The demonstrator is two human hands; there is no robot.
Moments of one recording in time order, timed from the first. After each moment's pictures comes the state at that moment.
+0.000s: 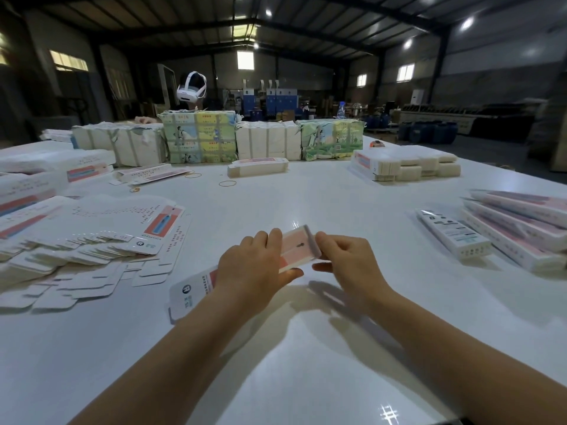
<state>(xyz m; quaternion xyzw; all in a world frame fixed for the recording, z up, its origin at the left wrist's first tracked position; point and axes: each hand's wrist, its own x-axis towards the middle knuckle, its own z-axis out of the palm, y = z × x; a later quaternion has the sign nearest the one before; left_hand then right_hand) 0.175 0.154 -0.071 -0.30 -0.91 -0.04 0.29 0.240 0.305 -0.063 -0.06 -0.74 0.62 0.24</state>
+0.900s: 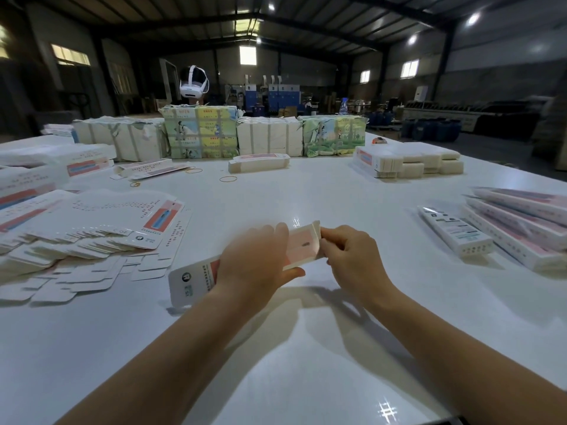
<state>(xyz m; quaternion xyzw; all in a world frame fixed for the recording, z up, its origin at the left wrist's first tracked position) 0.189 0.155 -0.060 -0.32 -0.88 0.01 0.34 0.245 0.306 -0.058 -0.04 -0.85 0.44 0.29</state>
